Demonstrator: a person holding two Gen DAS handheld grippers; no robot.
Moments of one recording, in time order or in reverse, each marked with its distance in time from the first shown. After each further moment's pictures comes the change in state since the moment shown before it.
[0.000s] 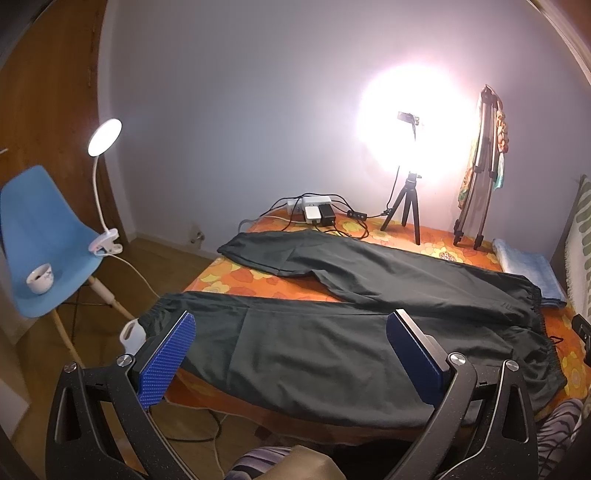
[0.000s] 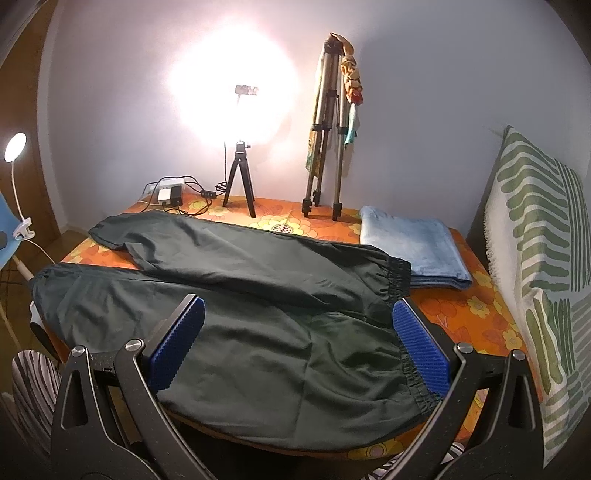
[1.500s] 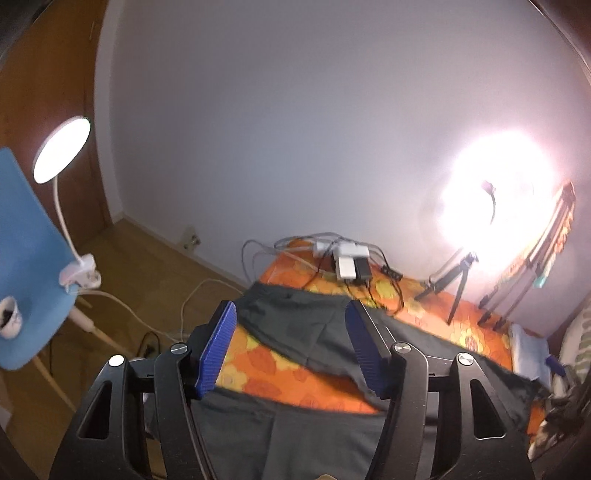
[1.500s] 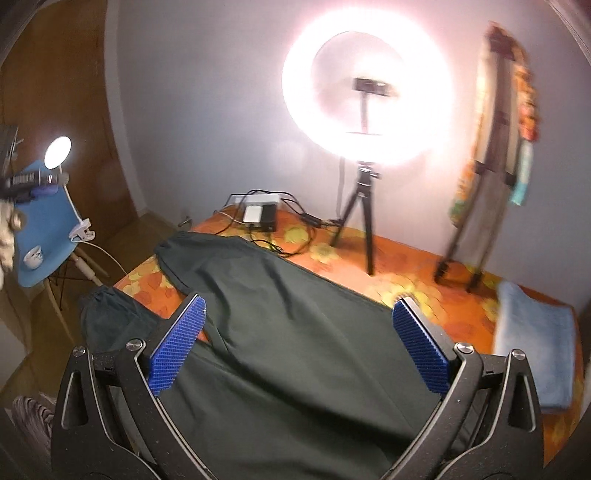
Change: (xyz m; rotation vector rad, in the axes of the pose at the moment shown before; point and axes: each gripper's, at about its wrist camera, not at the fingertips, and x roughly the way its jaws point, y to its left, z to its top) left arm 0.151 0.118 0.186 -0.166 0.091 -0.064; right arm 0.172 0.105 0.149 -0.152 0.052 0.410
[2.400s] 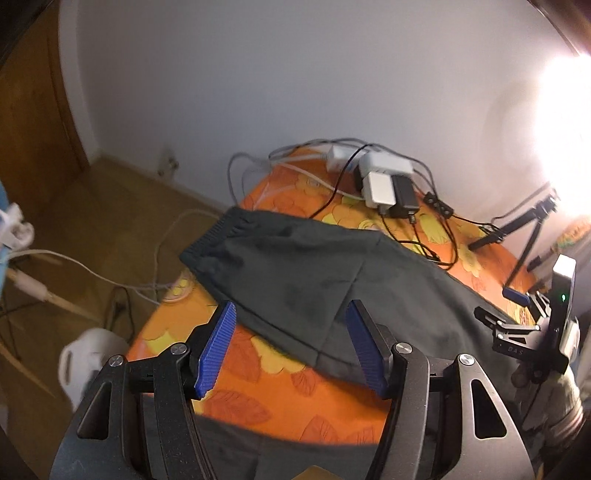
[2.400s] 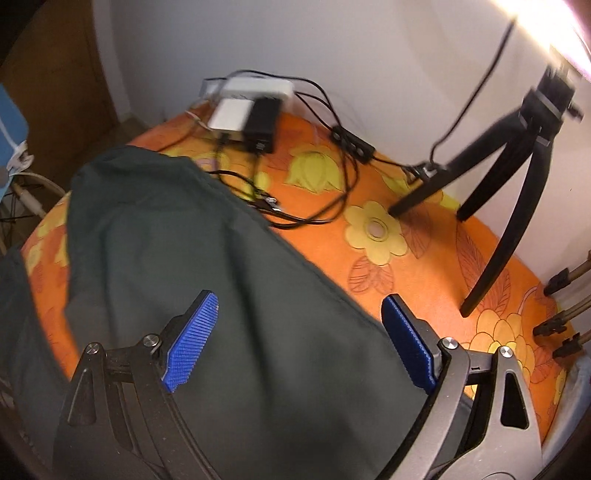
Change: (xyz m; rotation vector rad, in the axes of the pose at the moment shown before) left arm 0.227 0.000 -0.050 -0.028 0.333 0.008; right arm 0.321 0.006 0.006 -0.133 0.381 0.003
